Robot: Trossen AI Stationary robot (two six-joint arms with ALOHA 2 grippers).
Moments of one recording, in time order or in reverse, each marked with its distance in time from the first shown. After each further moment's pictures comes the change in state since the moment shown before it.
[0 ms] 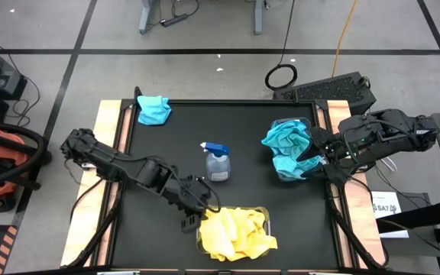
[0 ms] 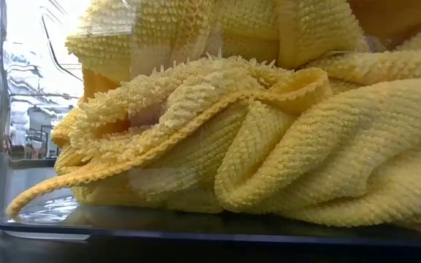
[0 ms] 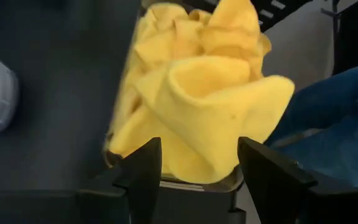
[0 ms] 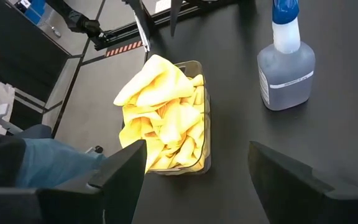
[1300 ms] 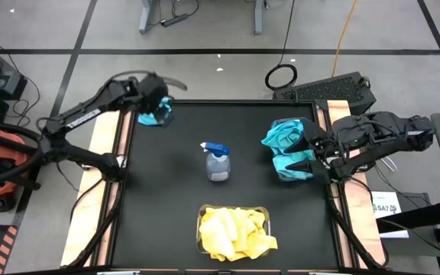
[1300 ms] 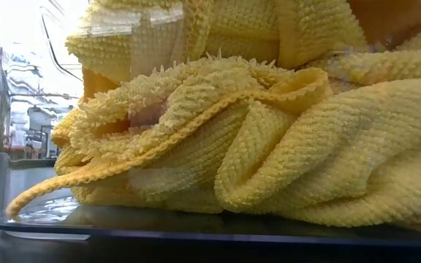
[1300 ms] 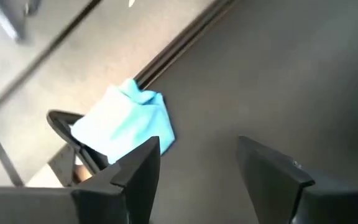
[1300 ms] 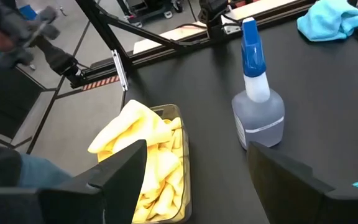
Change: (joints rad) left arm 0.945 -0.325 -0.142 -0.409 -0.339 0.505; right arm -0.002 0.060 0.000 0.151 0.161 -0.014
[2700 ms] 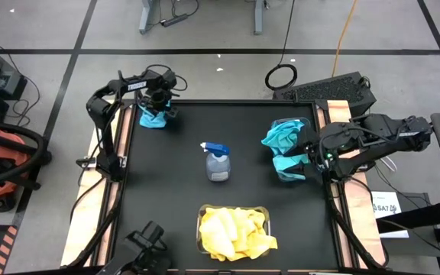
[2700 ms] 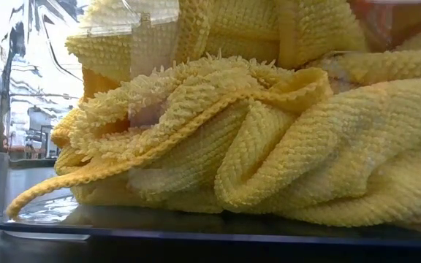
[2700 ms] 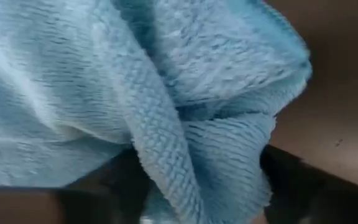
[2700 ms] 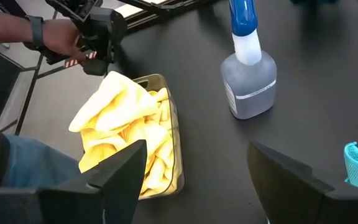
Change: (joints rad) left arm 0.505 0.704 -0.067 0.185 0.301 0.021; right arm 0.000 0.049 0.000 -0.100 -0.004 0.054
